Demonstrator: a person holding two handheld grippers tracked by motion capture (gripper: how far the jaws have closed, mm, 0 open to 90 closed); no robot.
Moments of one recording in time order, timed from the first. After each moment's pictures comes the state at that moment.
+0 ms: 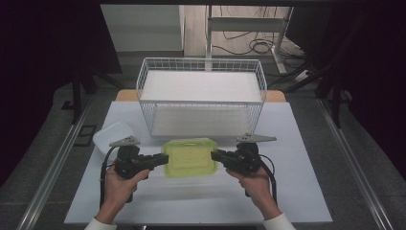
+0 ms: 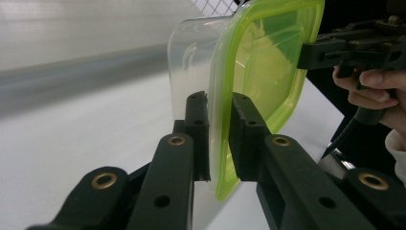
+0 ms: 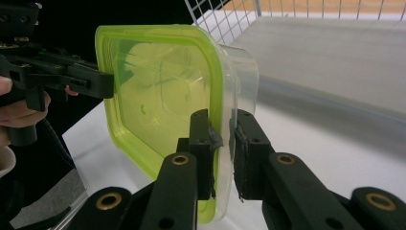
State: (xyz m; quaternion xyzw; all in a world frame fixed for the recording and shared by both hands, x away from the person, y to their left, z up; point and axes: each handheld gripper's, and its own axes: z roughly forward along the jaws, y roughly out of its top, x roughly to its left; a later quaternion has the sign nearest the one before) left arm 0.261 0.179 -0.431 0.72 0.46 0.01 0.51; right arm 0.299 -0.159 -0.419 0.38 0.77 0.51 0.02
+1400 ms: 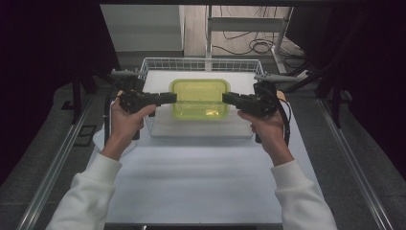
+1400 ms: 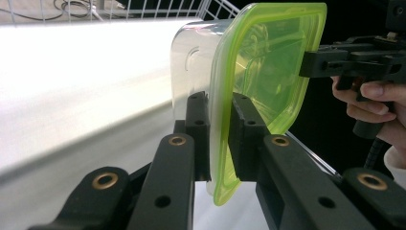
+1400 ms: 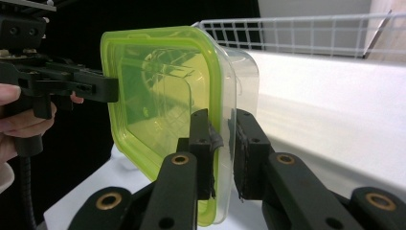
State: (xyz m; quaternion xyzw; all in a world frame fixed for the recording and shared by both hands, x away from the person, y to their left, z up) left arm 0.367 0.171 -0.305 0.72 0.42 0.04 0.55; right arm 0.380 -0.170 -0.294 0.37 0.74 0.55 0.09
